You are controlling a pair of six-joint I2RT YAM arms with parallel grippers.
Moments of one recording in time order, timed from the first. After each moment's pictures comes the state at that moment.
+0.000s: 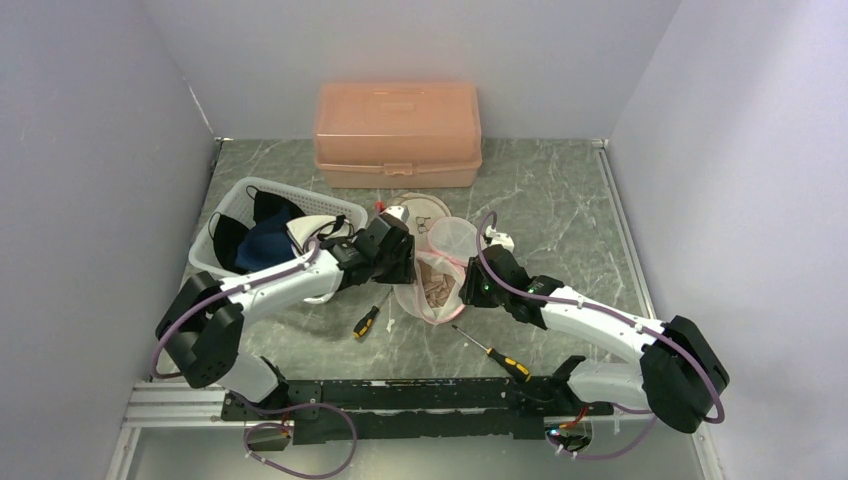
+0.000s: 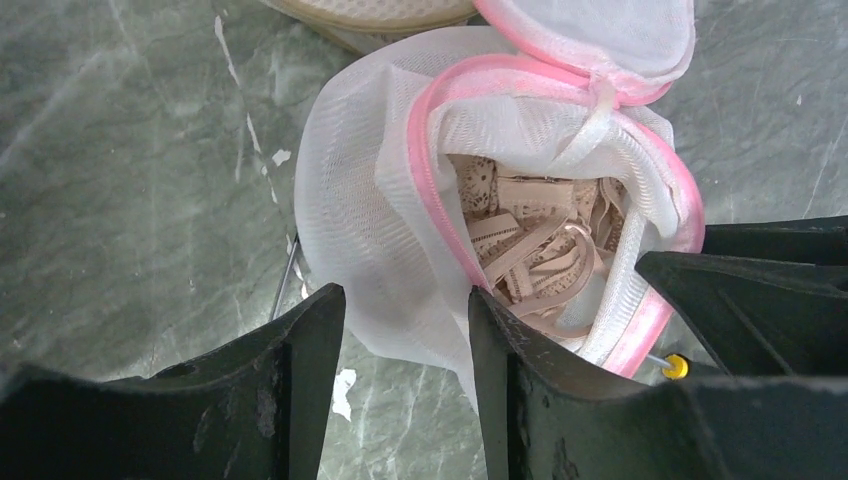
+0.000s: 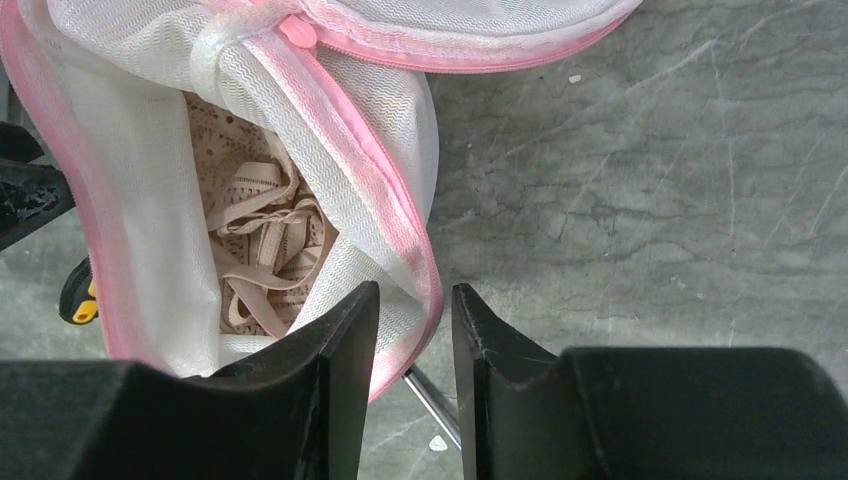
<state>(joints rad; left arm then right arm) -0.81 1.48 0.99 -0.38 -0.13 -0.66 0.73 1.17 0.57 -0.22 0.15 0.71</state>
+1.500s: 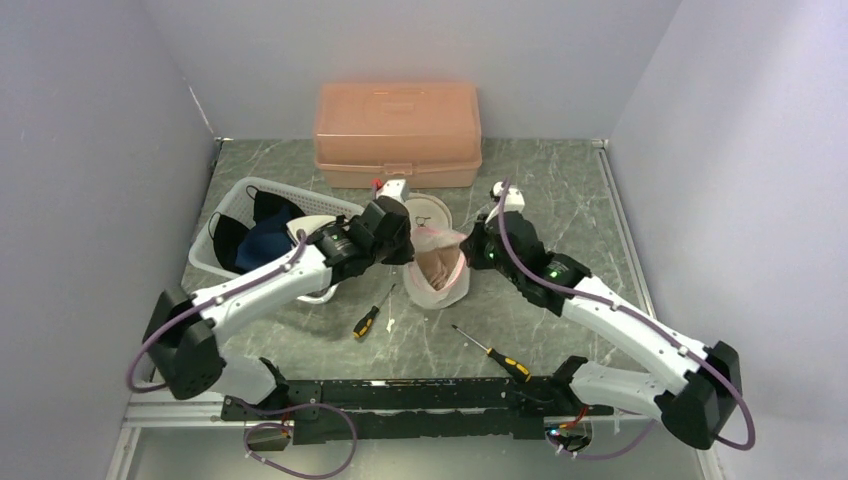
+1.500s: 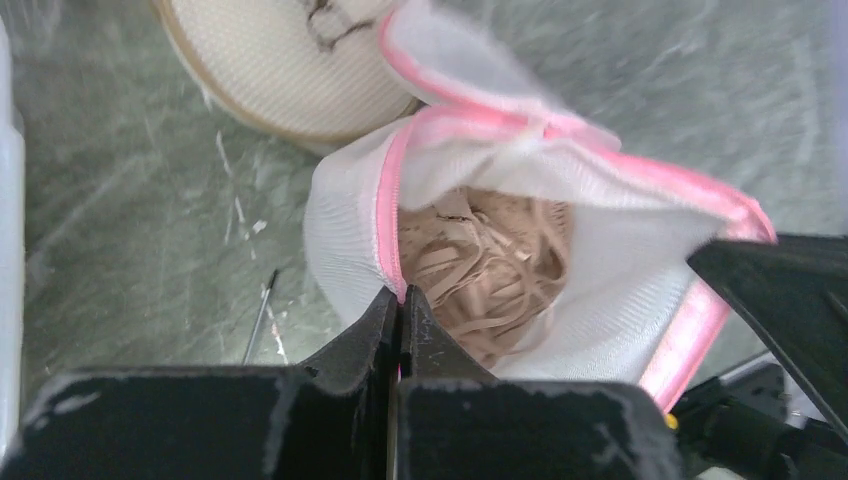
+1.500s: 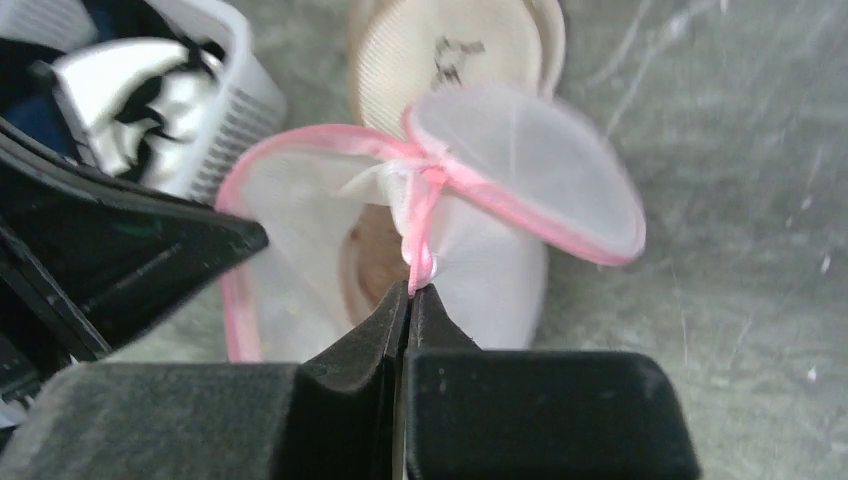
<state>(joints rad) -0.83 1.45 1.12 -0.42 -0.20 -0.67 0.74 1.08 0.84 -0.34 0.24 0.59</state>
